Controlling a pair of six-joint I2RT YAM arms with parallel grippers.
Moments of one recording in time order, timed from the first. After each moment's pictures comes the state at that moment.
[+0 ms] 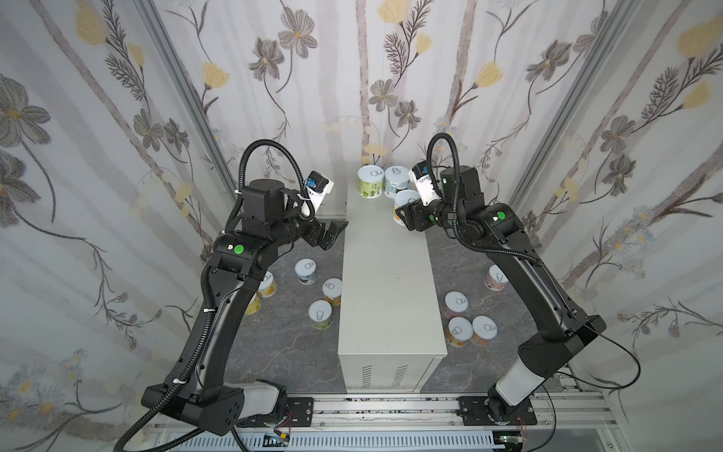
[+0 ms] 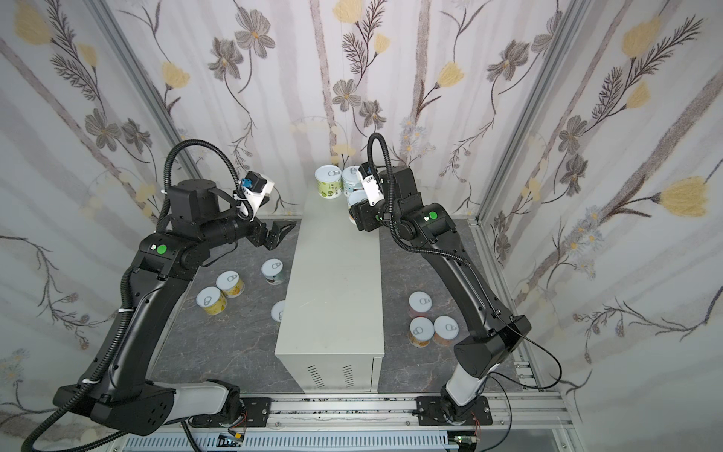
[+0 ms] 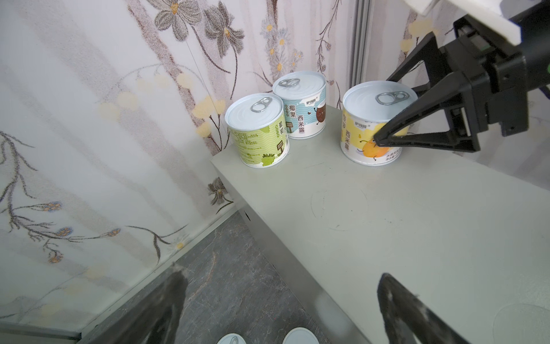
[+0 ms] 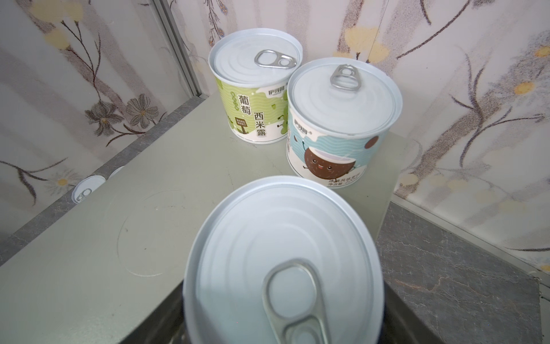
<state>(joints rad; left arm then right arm) -0.31 1.32 1.73 -0.77 0.36 0.31 0.56 1.69 2.05 -0.86 -0.04 -0.02</state>
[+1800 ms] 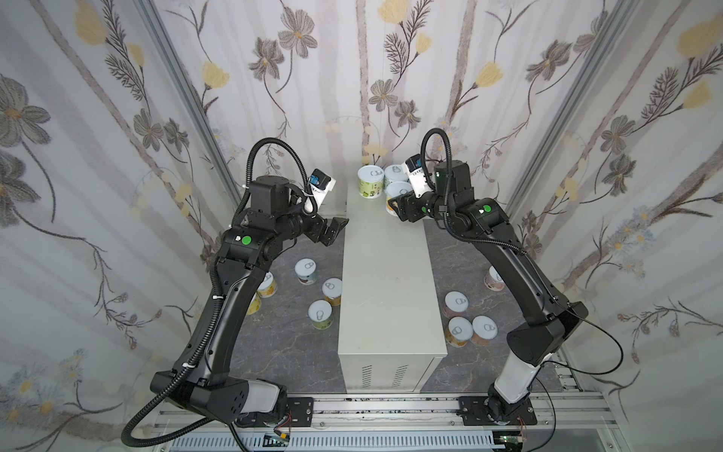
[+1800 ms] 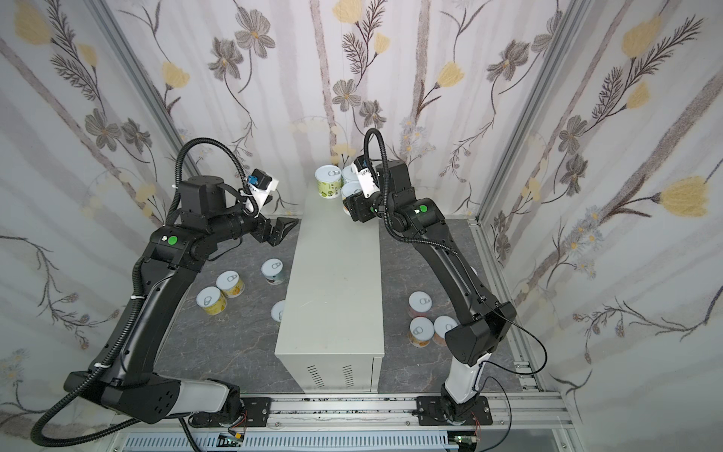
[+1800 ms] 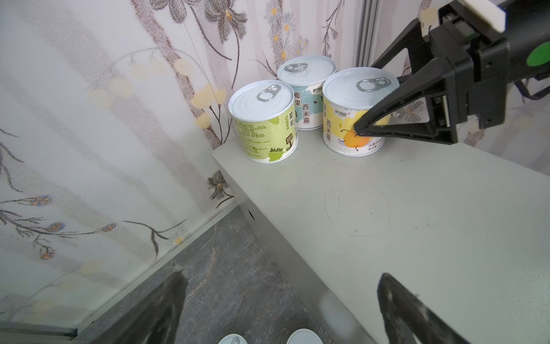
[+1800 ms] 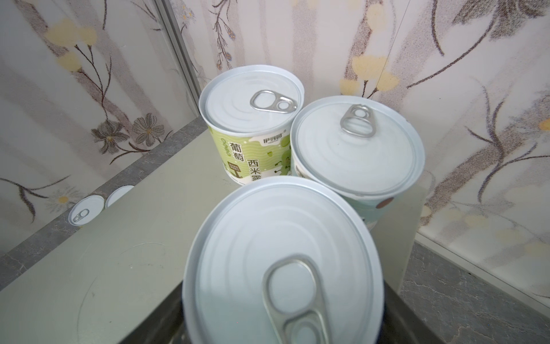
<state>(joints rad) -0.29 1.38 1.75 -0.76 0.37 0.31 0.53 1.78 2.10 -0.75 -0.11 -0.04</state>
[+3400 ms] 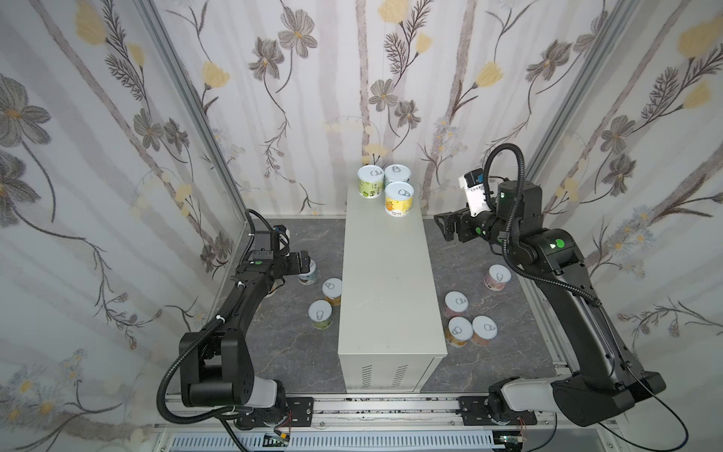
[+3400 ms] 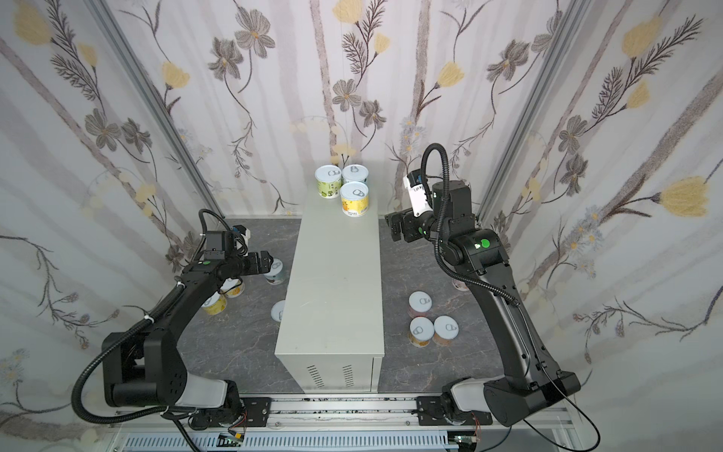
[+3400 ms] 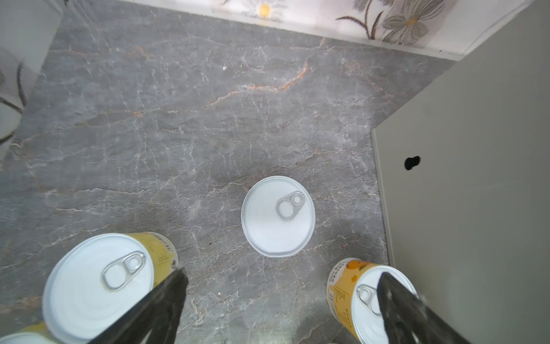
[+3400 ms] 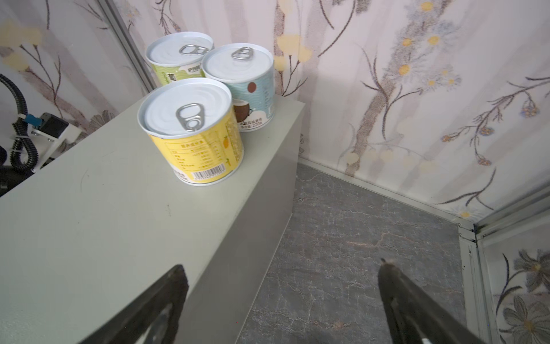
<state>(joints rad) 0.00 1.48 1.05 -0.40 0.16 -0.13 0.34 1.34 1.73 -0.81 -0.09 -0.03</state>
